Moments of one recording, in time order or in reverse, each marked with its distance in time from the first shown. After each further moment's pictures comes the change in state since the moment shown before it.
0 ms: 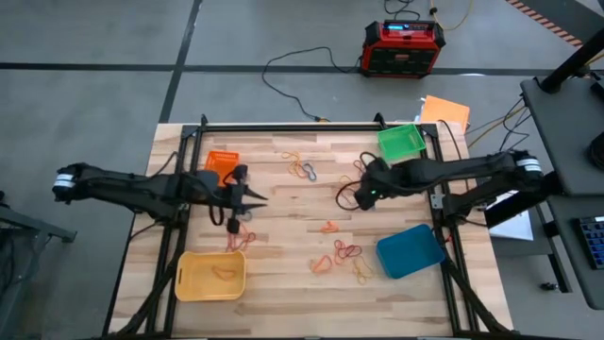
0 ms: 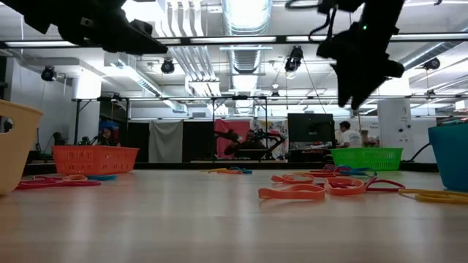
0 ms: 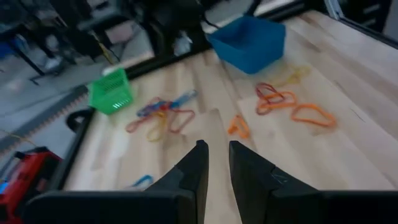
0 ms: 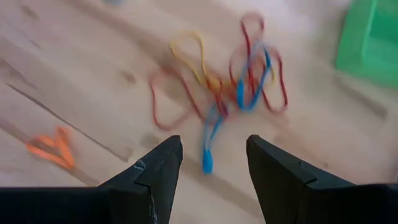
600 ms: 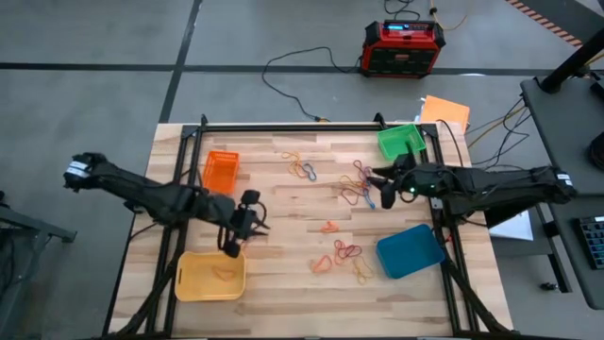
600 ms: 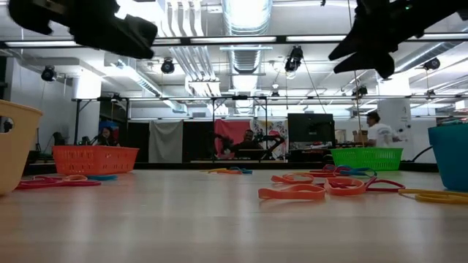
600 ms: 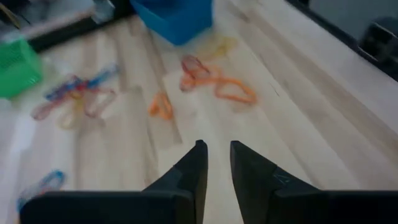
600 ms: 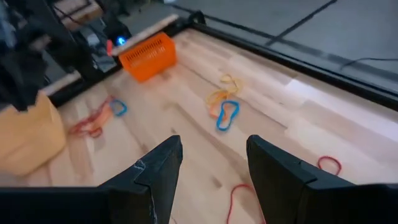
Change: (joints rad) left arm -0.211 0.201 0.093 -0.089 -0.006 -0.135; right arm 0.000 -0.572 -0.438 0.735 0.031 -0.413
